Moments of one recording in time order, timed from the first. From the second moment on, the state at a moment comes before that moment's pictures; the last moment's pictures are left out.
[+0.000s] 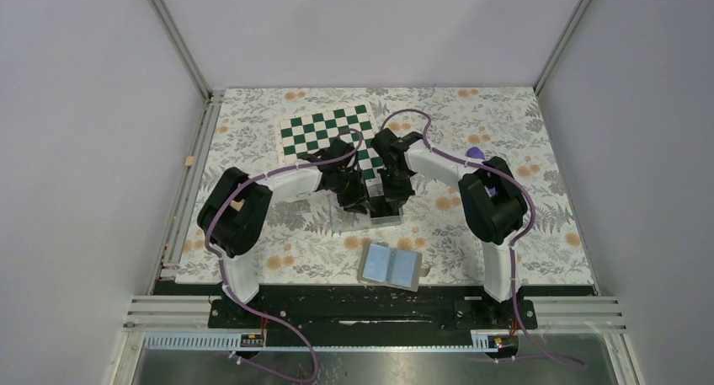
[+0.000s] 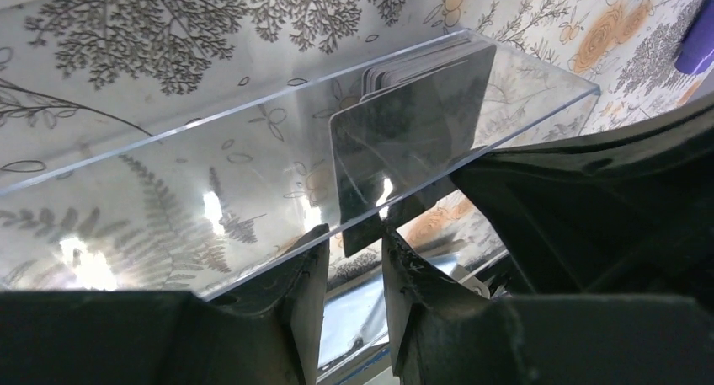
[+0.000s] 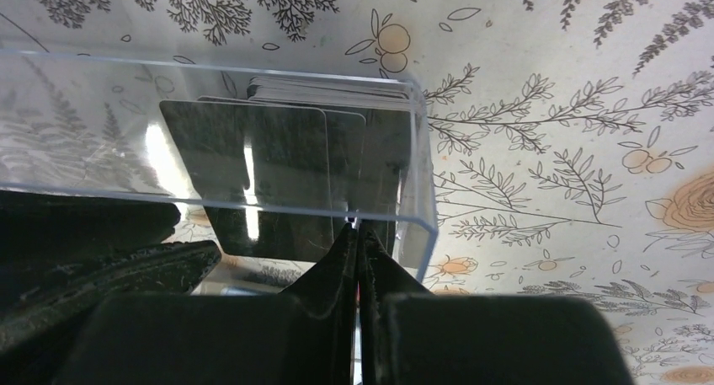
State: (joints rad) left arm -0.60 1.85 1.17 -0.41 0.40 -0.84; right arm 0.63 2.02 1.51 -0.94 -0.05 0.45
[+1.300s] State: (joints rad) left arm -0.65 1.90 1.26 -0.51 0.29 -0.80; right arm 0.64 2.05 1.52 -0.95 -0.07 0.45
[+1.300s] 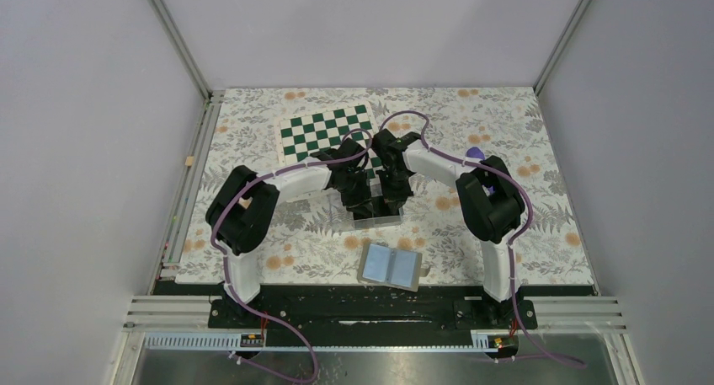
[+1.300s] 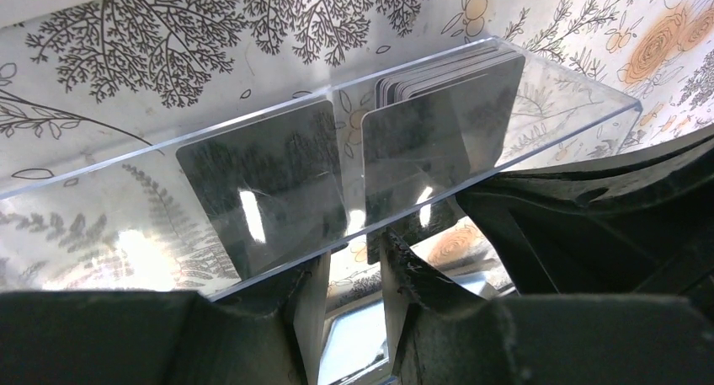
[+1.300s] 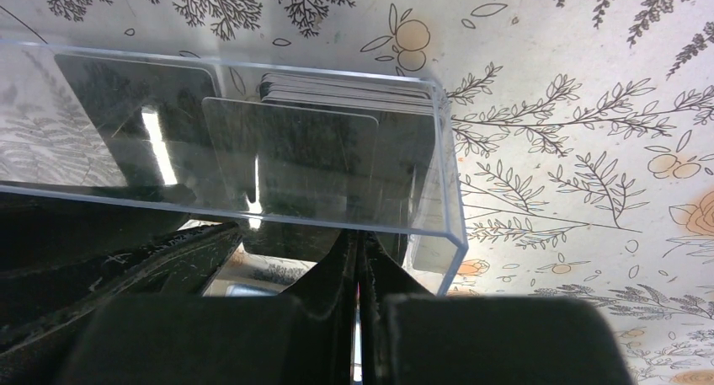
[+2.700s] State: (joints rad) left arm -0.68 2.00 1.41 -0.60 0.25 -0.80; right arm 0.62 2.04 1.49 -0.95 -0.17 0.46
